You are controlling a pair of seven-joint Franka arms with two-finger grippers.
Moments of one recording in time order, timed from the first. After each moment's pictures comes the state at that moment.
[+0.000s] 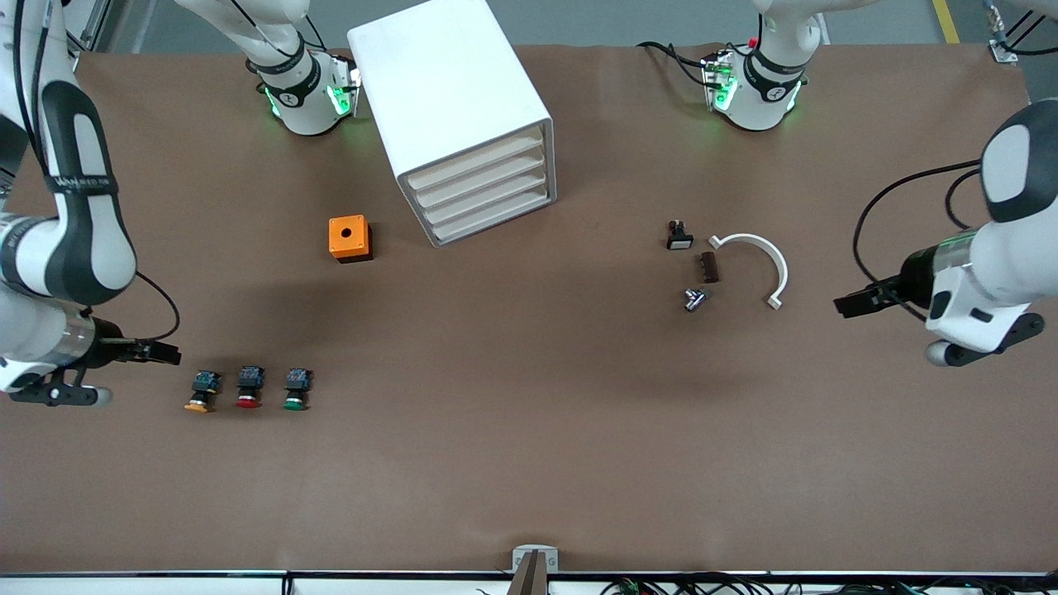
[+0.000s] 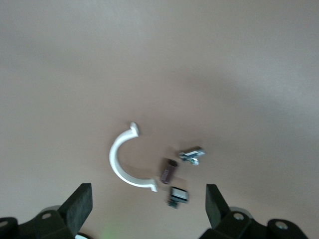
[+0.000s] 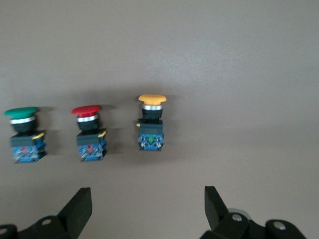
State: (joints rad) left arm 0.08 0.34 -0.21 -1.44 -0.04 1.58 -0.56; right arm -0.19 0.52 0.00 -1.66 -0.02 2.11 -0.11
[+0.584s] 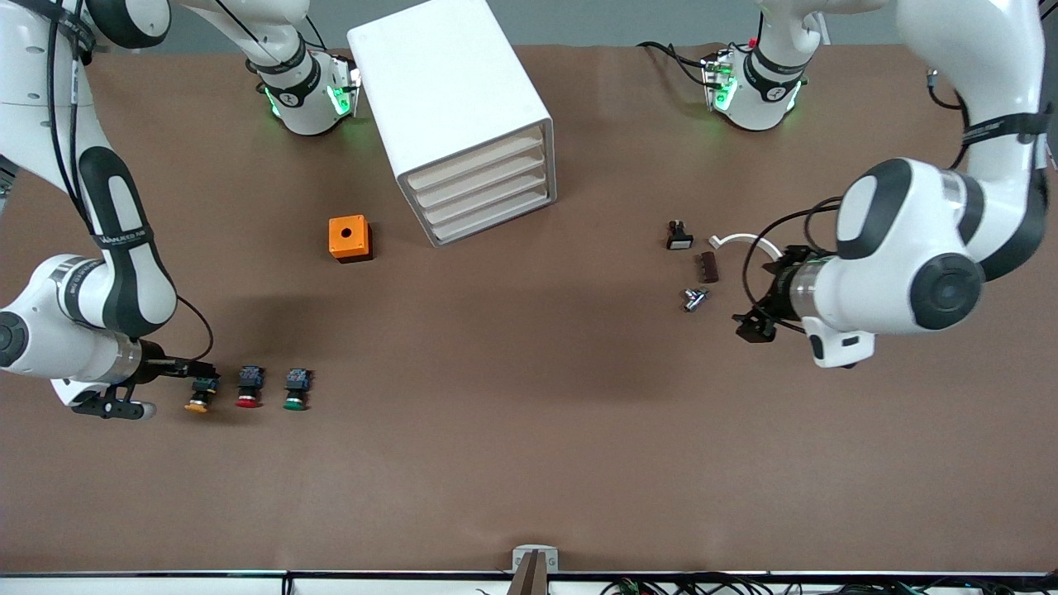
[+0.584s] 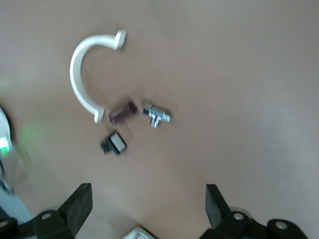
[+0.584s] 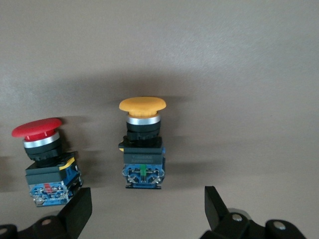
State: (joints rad) left arm -0.11 0.46 -0.22 -1.44 -0.11 1.58 -1.47; right arm -0.22 0.67 0.01 -1.65 0.03 2.23 -0.11
